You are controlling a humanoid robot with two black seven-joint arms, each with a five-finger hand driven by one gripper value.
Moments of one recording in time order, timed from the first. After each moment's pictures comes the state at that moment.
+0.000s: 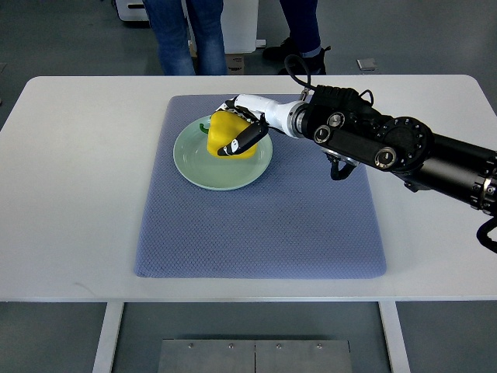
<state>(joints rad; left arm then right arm) -0.04 0.00 -0.11 -0.23 0.03 0.17 0.04 1.34 0.00 -0.05 0.73 -0.60 0.08 -0.05</state>
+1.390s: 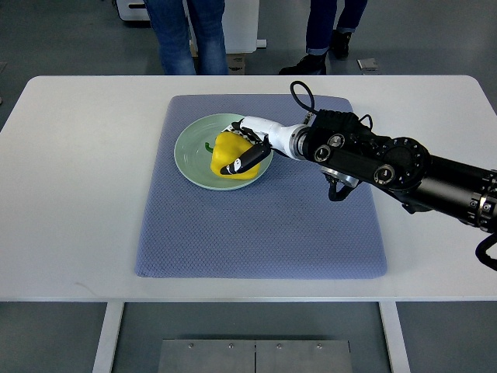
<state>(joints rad) -0.04 0.00 -0.11 -0.23 0.03 0.17 0.04 1.27 0.00 -0.06 0.77 -0.56 0.05 -0.06</state>
